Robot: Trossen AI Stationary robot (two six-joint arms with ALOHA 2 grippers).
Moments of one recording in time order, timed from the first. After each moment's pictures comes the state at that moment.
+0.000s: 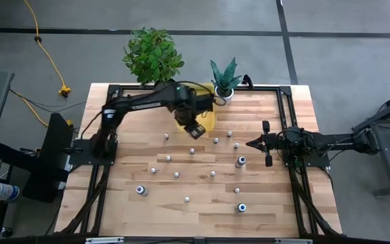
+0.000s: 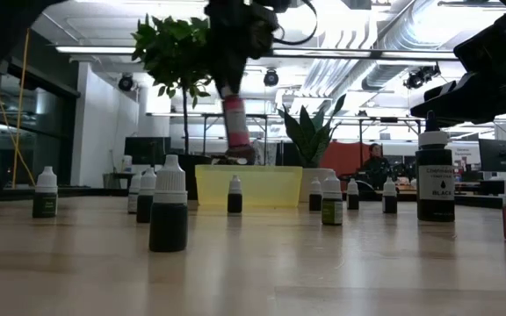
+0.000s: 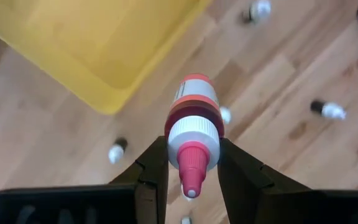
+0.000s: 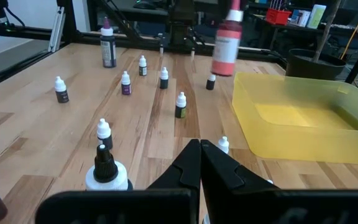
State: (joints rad) left arm 0.18 2.05 2.17 -1.52 -0.01 -0.53; right arm -0.03 0.23 0.01 0.03 0.00 -0.09
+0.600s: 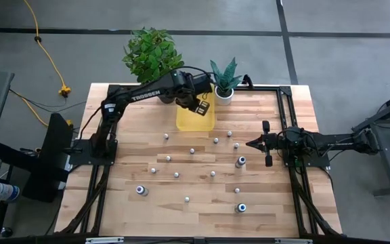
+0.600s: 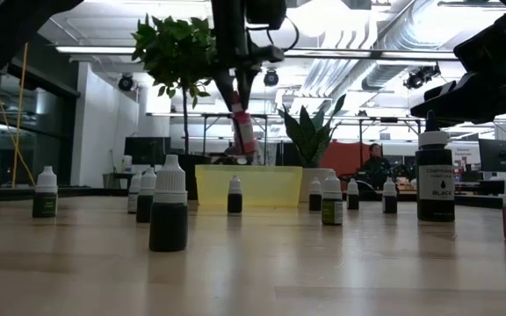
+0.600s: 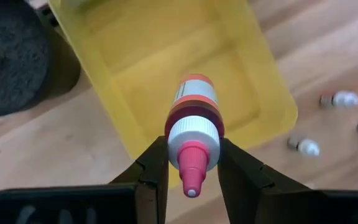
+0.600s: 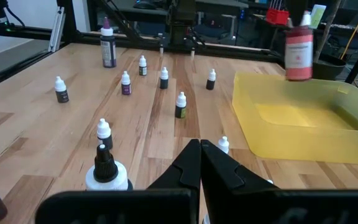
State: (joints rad) left arm 0.31 2.05 2.14 -1.36 -0.21 -0.75; right arm -0.03 0.23 0.01 0.03 0.00 -0.09
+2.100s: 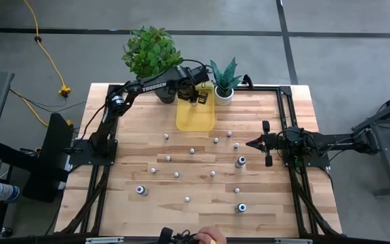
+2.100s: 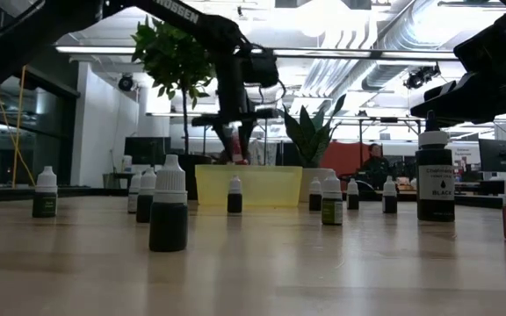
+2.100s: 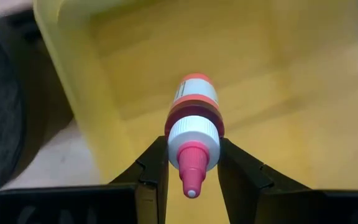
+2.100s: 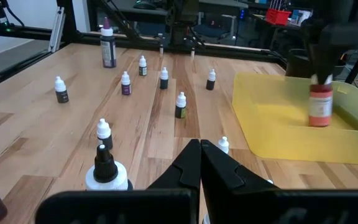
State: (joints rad) left arm 0.50 2.17 1.99 -1.13 -0.14 -0.73; right arm -0.03 0.23 0.01 0.03 0.00 -0.09
